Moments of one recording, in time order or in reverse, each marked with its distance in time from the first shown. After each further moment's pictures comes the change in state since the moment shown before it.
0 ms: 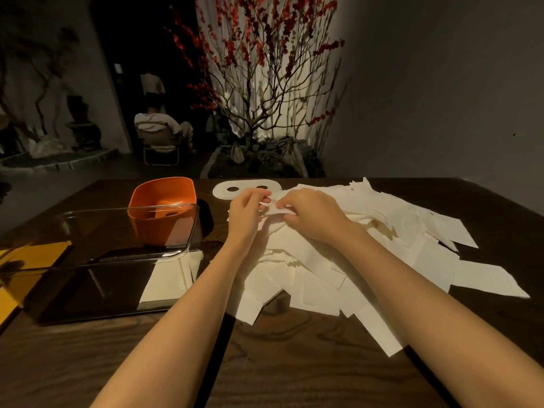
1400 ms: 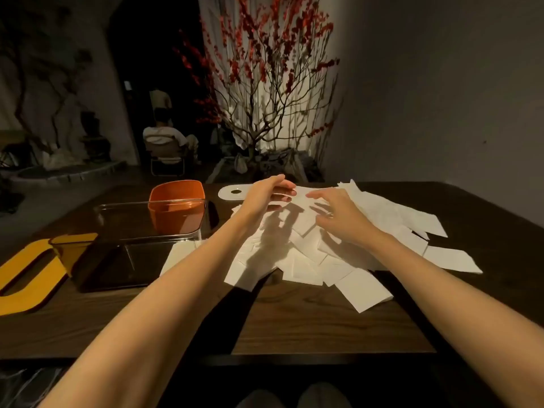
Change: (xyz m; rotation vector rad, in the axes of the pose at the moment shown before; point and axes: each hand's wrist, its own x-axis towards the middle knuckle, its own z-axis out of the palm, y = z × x) left_hand -0.042 0.070 0.007 0.012 -0.381 -0.135; right_hand -0.070 0.038 -0.018 0.482 0.074 0.139
